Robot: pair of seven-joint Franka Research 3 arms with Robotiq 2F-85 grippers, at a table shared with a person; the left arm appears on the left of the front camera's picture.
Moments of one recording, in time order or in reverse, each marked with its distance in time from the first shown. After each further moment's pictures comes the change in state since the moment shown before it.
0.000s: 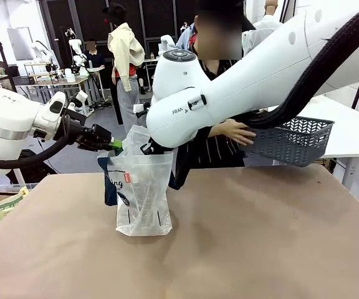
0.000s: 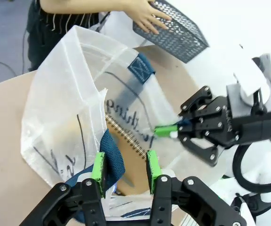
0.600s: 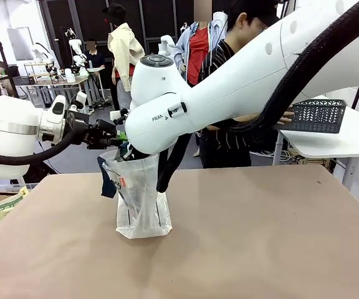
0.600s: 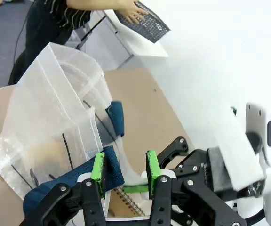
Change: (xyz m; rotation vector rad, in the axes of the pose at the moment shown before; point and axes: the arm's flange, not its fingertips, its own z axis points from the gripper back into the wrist) left arm 0.005 0.011 -0.016 -0.120 -0.109 0.100; right arm 0.014 0.046 -0.013 0.040 0.007 0.116
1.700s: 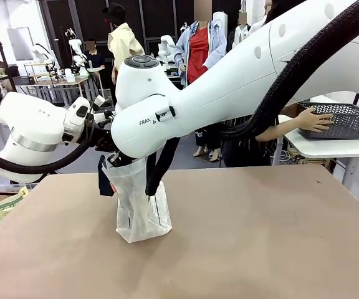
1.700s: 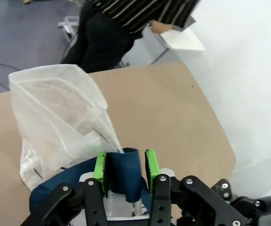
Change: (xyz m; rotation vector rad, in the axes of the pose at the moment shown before) left arm 0.002 -0.005 -0.040 0.221 0.041 -0.049; right arm 0.010 0.033 0.001 0.014 -0.014 0.077
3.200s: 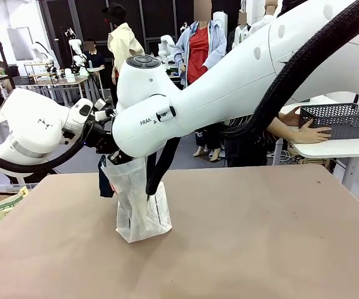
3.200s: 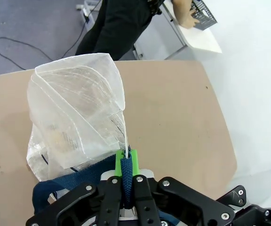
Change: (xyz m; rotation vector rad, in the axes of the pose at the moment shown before) left arm 0.006 0.011 -0.005 0.064 0.057 0.105; right arm 0.003 -0.004 0.001 -0.002 -0.023 -0.015
